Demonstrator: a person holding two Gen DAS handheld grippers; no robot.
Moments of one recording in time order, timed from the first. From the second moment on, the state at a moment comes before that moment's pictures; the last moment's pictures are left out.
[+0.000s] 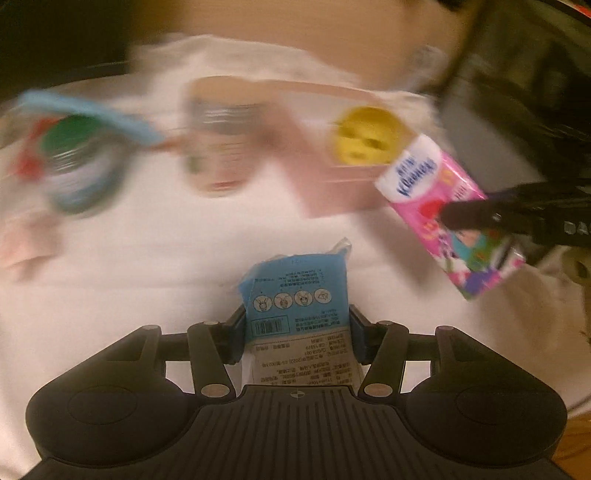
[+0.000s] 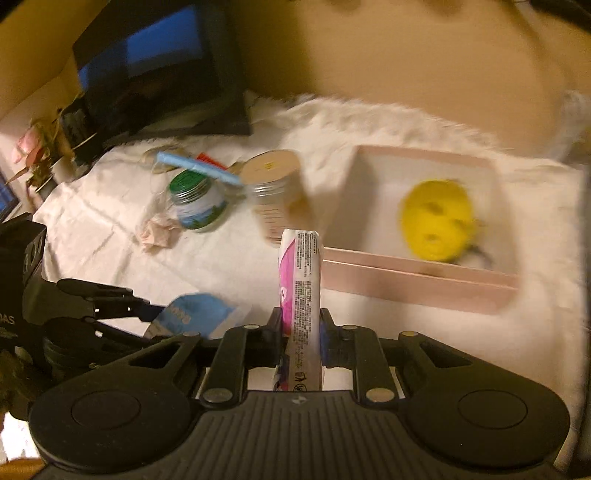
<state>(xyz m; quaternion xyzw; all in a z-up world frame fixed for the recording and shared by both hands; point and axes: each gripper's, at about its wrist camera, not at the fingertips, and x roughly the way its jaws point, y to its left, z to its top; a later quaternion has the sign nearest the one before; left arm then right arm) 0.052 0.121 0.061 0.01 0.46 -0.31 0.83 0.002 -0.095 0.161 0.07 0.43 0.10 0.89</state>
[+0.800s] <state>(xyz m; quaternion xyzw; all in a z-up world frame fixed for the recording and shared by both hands) 0.174 0.000 0.134 -0.04 0.30 -0.30 0.90 -0.067 -0.179 0.166 0.12 0.38 -0.03 0.92</state>
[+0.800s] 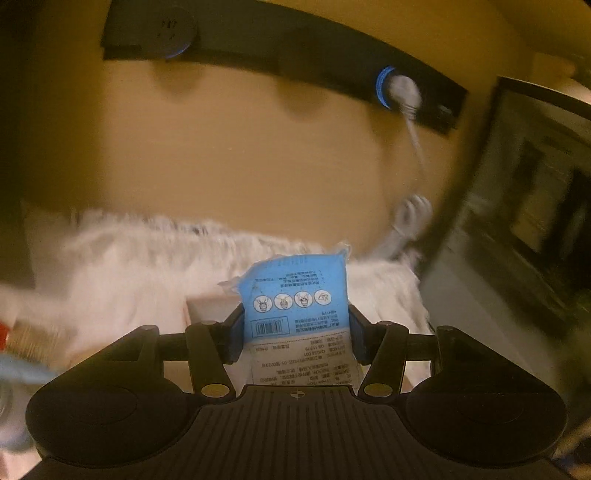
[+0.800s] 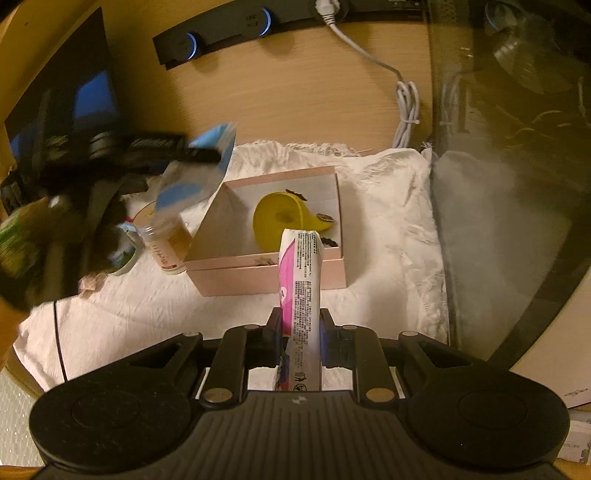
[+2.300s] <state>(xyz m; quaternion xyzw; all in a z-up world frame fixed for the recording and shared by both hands) 0.083 0.273 0.058 -0.10 0.36 -0.07 0.92 0.232 -0.126 0.082 0.07 0.47 -0.01 0.88</state>
